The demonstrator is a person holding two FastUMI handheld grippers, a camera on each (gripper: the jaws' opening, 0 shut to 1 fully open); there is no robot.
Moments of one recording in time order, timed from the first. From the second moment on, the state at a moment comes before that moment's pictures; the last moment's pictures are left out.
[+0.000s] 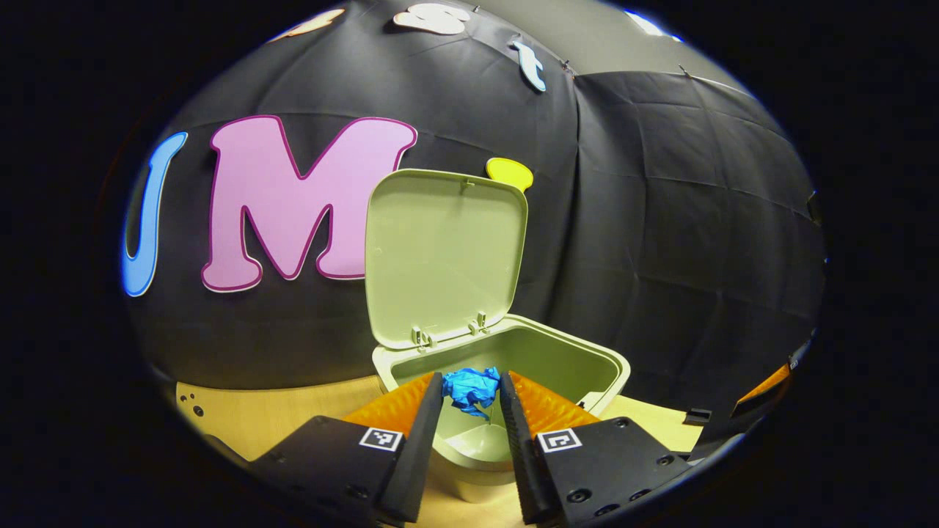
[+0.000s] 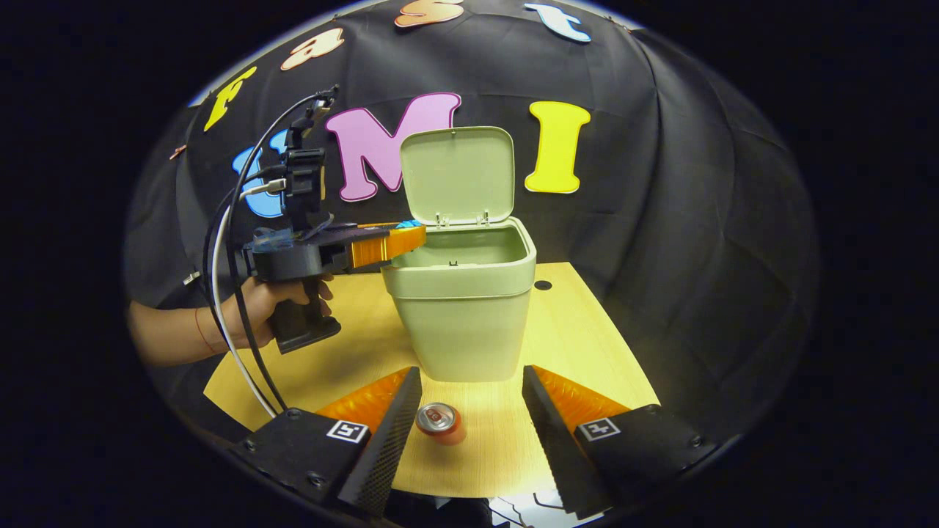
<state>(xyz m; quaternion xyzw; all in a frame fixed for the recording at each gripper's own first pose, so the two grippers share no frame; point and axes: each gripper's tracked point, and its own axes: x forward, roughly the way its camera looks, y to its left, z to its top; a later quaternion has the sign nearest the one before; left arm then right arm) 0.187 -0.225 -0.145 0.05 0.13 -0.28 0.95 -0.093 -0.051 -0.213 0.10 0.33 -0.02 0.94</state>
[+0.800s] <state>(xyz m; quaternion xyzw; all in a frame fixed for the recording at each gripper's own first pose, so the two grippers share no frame) 0.157 -0.183 -0.126 0.05 0.12 -0.24 0.96 -0.101 -0.022 -0.238 0.11 0.37 0.04 0.92</state>
